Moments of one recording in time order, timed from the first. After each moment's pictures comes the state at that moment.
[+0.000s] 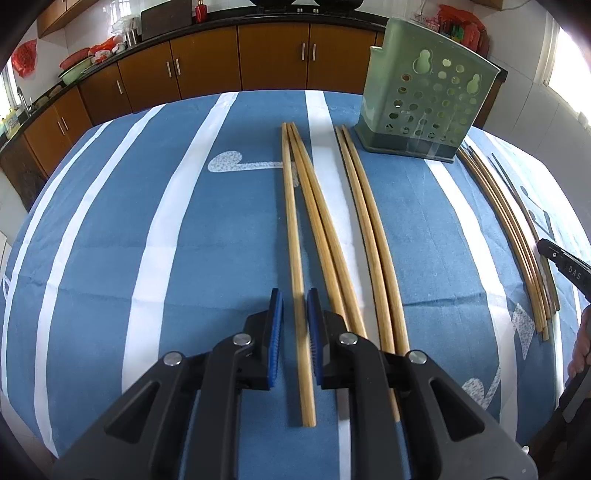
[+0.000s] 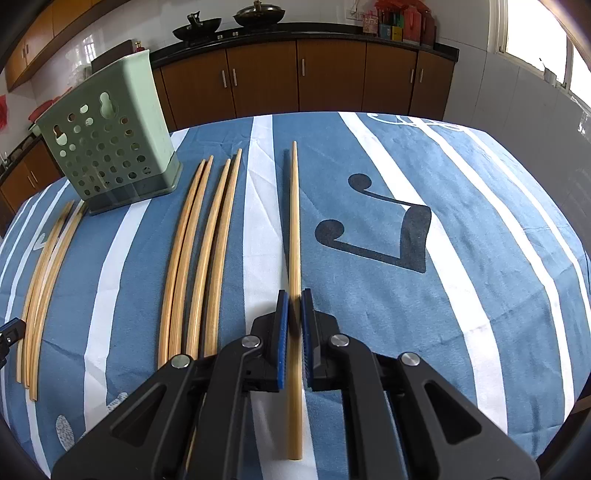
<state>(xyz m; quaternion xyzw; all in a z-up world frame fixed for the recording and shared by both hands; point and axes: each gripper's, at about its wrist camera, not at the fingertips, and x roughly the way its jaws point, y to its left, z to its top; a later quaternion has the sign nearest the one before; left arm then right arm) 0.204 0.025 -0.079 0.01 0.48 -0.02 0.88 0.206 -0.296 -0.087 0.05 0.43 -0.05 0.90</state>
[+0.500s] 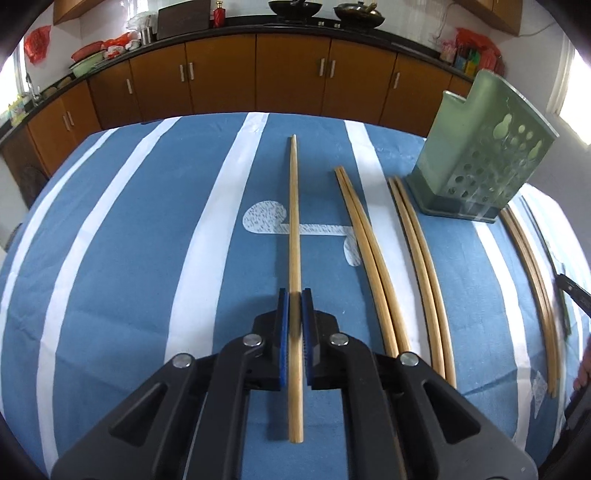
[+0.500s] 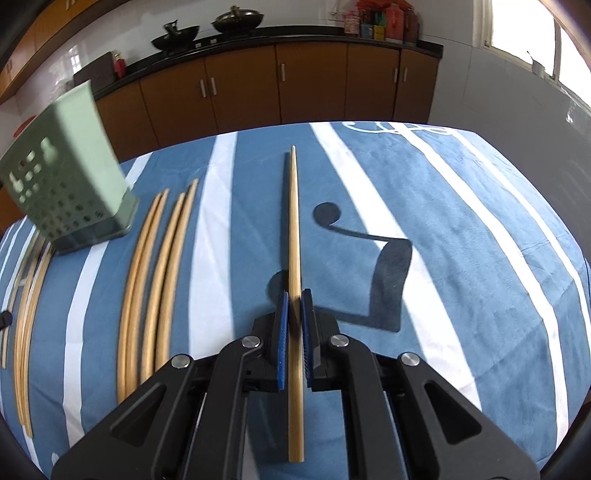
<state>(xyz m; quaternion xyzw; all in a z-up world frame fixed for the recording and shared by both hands) 0.258 0.074 -0.079 -0.03 0.45 -0.02 0.89 0.248 -0.336 -0.090 0.07 0.42 -0.08 0.90</state>
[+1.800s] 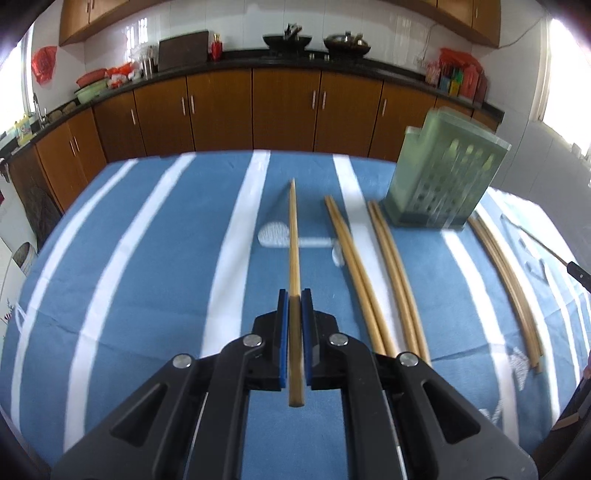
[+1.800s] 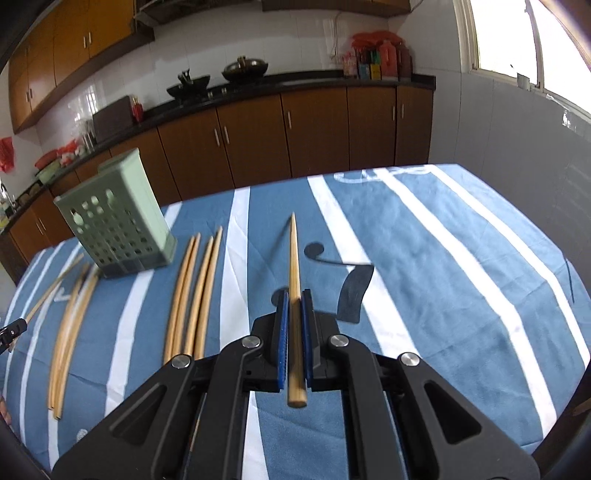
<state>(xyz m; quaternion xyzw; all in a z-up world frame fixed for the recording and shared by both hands) 0.205 0.077 -0.036 -0.02 0.38 -0.02 0.92 0.174 -0.343 -0.037 0.09 0.32 -0.05 0.94</state>
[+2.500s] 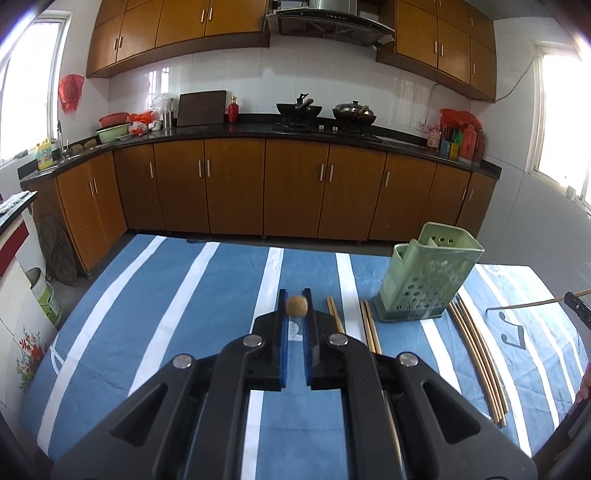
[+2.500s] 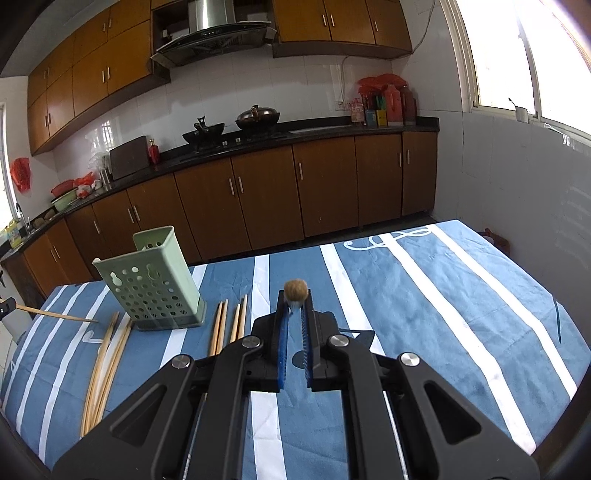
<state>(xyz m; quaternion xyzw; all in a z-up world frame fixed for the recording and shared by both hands) 0.189 0.088 0.053 -0.03 0.27 0.00 0.96 0.162 -0.342 0.021 0.09 0.24 -0.04 0.97</state>
